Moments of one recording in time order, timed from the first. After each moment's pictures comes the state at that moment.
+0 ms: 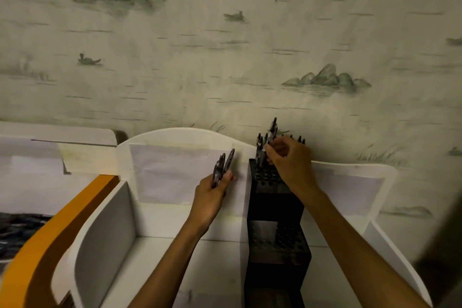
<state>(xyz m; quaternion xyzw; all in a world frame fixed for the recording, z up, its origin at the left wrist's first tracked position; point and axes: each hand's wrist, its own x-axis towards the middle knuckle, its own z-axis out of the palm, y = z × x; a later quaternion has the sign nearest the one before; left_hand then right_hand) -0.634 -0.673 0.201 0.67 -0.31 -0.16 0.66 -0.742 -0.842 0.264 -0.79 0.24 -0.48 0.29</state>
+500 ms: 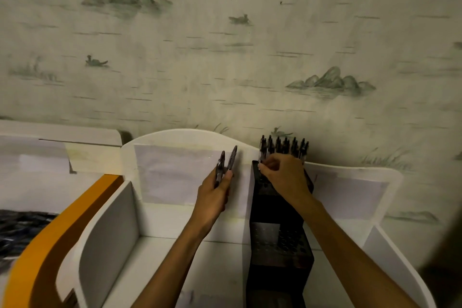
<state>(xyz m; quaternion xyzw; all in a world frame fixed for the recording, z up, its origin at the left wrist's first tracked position) -0.637 -0.673 0.205 0.63 -0.30 -0.18 0.69 -0.737 -0.835 0.245 -0.85 0.26 -0.39 0.24</state>
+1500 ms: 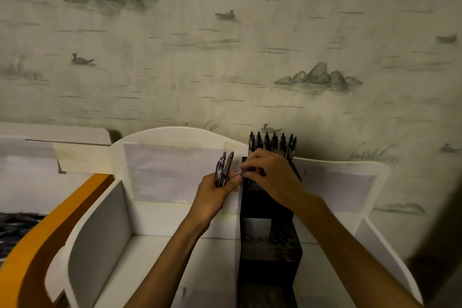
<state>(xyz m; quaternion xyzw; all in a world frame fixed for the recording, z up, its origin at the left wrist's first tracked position) -0.657 -0.683 0.215 0.66 -0.35 -0.18 0.64 -0.759 -0.827 0.252 -0.93 0.02 -0.35 0.10</state>
